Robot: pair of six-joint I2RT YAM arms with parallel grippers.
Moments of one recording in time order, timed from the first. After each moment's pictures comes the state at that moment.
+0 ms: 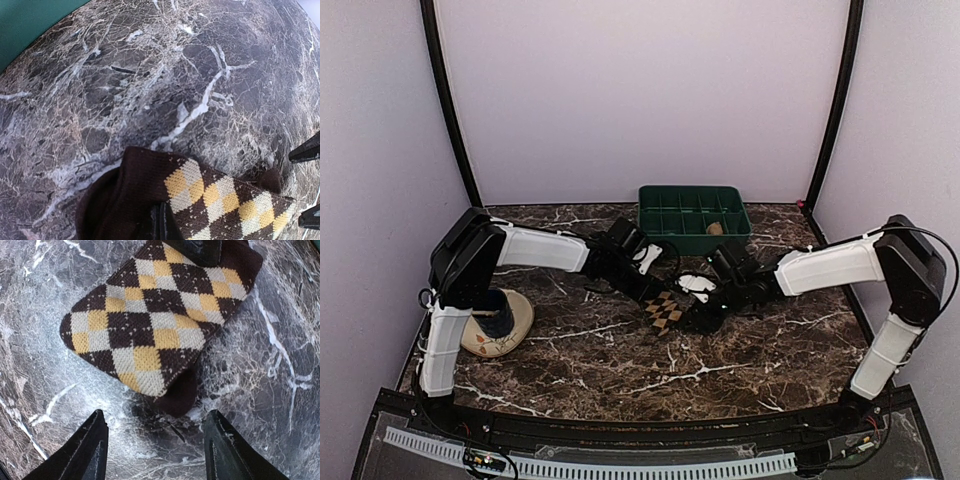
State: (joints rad) left arm -0.78 2.22 1.57 -0.30 0.23 -0.09; right arm 0.77 1.69 0.92 -0.21 -0.19 -0.19
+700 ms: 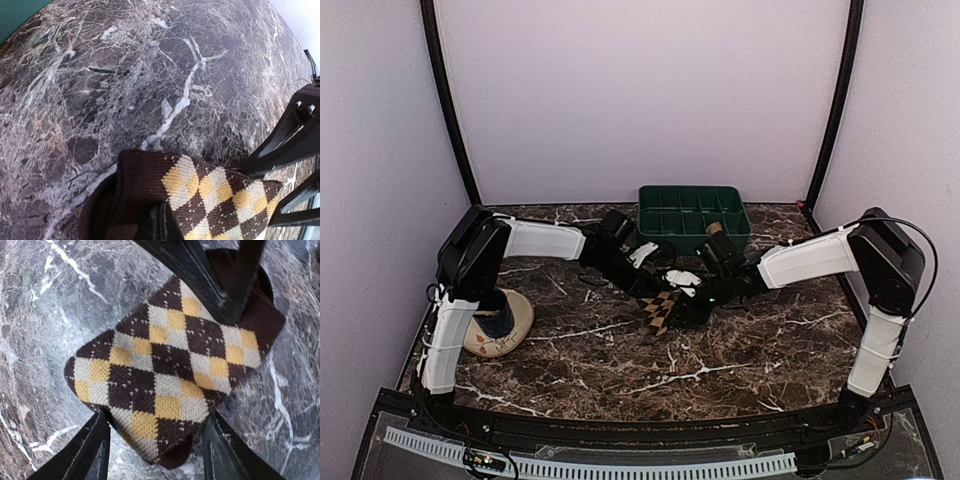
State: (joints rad) left arm -0.70 2.30 1.68 -0.41 0.52 0.03; right arm 0.75 1.83 1.02 -0.14 -0.31 -0.27
